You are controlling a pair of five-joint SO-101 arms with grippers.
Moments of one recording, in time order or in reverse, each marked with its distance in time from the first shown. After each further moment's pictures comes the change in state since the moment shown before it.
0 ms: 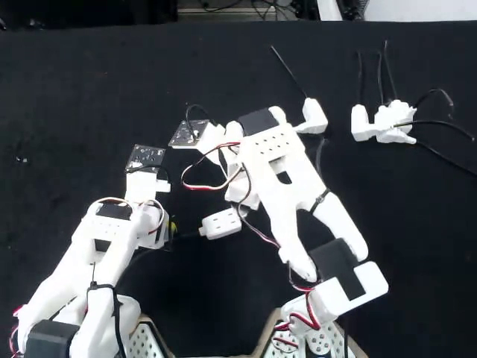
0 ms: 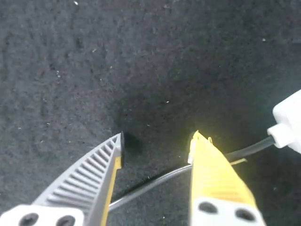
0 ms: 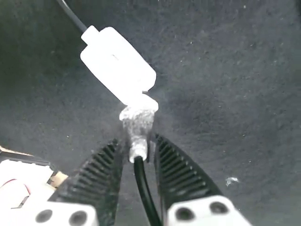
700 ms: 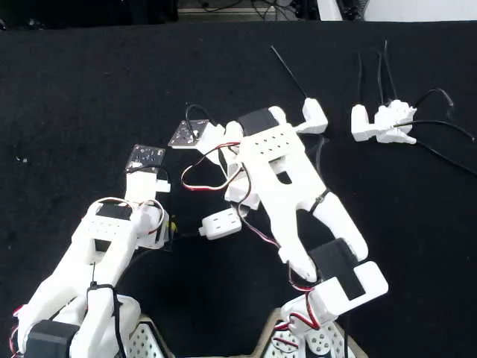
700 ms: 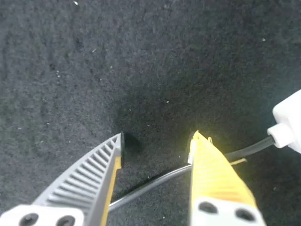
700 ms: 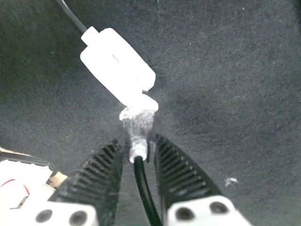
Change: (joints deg) left arm 0.0 0.0 0.0 0.0 0.0; right arm 0.0 0.0 0.0 -0.2 0.0
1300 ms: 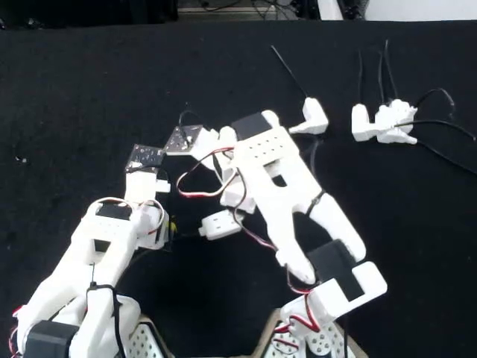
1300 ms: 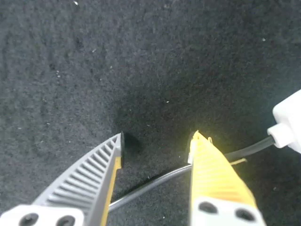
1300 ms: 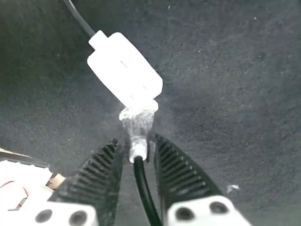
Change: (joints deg) left arm 0.0 0.0 0.0 0.0 0.0; right arm -1.9 0.0 1.7 -1.4 0.0
